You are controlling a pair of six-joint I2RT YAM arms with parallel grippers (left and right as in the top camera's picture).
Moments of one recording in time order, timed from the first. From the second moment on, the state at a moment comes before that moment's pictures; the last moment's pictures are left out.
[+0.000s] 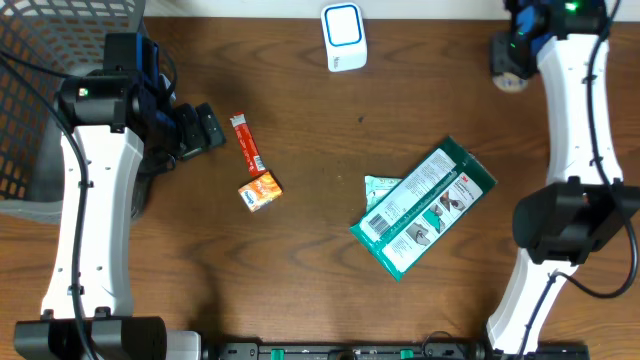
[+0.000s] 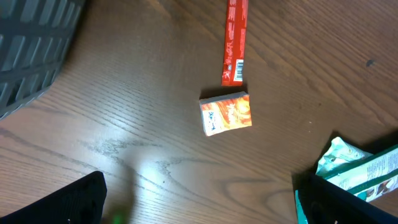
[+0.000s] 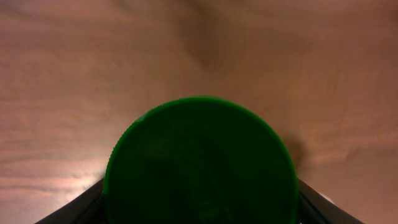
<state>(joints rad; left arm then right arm) 0.03 1.58 1.66 -1.40 0.12 -0.41 -0.05 2.17 2.29 -1.29 0.20 -0.04</state>
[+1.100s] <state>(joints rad) 0.03 1.58 1.66 -1.40 0.12 -0.41 -0.26 2.29 2.09 -1.34 0.10 0.05</state>
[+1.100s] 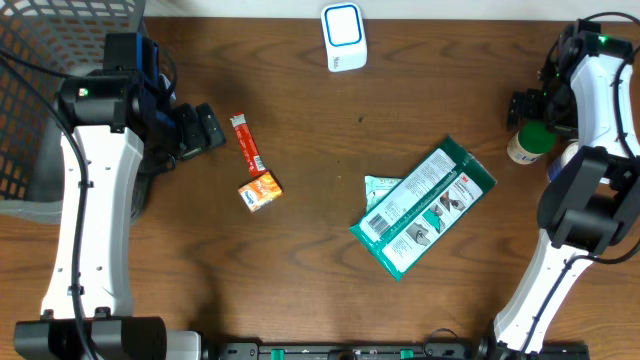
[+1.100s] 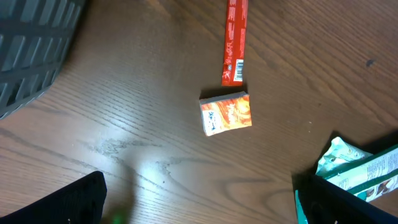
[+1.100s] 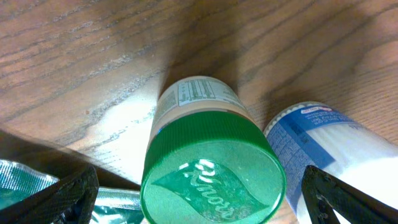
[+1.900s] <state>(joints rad) 0.03 1.58 1.66 -1.40 0.12 -0.41 -0.17 2.28 1.94 -1.18 -0.03 0.04</state>
